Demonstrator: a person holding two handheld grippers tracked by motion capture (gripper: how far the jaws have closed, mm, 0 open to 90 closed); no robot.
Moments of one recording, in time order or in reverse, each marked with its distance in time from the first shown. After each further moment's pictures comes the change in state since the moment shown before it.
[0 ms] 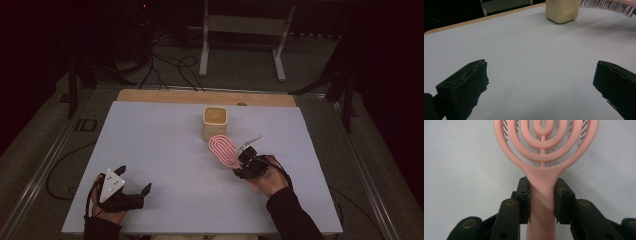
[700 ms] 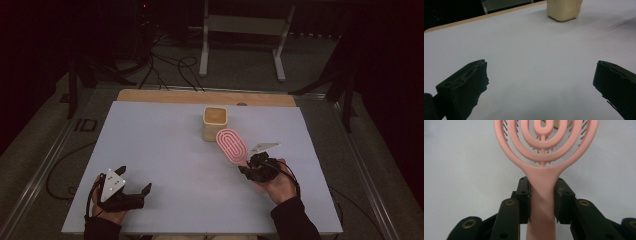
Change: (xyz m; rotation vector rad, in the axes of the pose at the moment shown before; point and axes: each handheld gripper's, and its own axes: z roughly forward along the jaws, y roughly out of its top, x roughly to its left) left arm 0.000 -0.001 0.001 0.016 0.008 0.004; right arm -0.003 -0.023 -0.023 -0.201 -0.042 0.011
